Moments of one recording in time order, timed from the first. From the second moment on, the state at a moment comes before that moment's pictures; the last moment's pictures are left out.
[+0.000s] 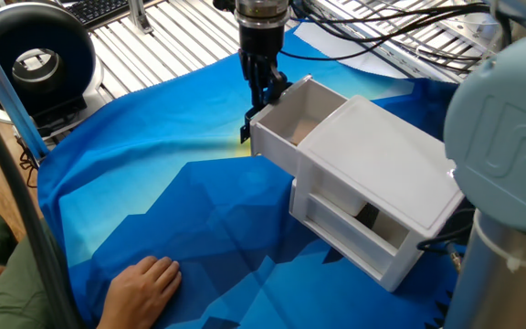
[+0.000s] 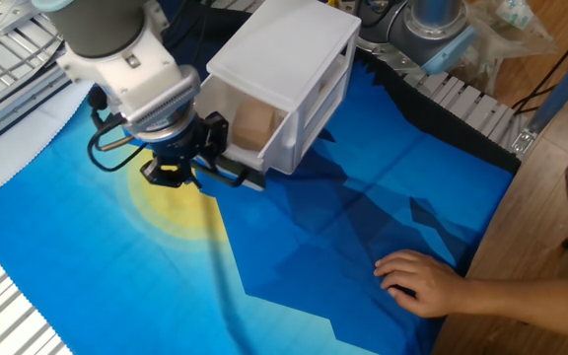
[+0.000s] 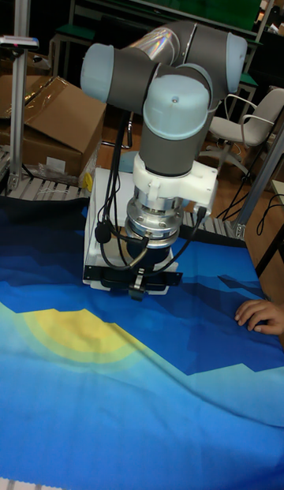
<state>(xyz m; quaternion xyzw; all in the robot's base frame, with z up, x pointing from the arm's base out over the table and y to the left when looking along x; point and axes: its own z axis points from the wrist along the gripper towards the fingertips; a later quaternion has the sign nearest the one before) 0.573 0.021 0.135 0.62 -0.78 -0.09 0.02</state>
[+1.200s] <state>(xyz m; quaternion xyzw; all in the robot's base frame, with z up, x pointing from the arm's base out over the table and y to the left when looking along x) 0.593 0.022 0.139 0.60 -0.80 -0.07 0.02</state>
